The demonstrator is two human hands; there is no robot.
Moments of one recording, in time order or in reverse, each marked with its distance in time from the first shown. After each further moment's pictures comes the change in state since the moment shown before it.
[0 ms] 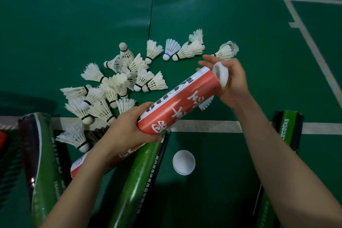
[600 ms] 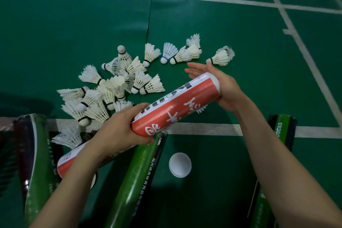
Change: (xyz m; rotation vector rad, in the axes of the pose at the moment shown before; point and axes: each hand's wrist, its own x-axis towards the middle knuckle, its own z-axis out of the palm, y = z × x) left_hand -0.002 -0.001 -0.012 0.120 0.029 0.044; right_hand -0.010 -0.010 0.011 -0.352 -0.155 0.103
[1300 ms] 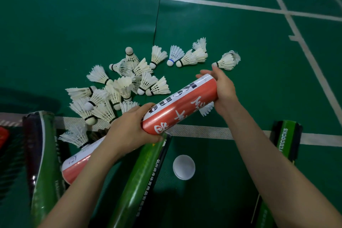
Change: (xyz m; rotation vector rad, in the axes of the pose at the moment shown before) left_hand 0.002 0.006 0.008 0.076 0.042 -0.066; right_hand 0.014 0.003 0.025 0.116 0.443 0.108
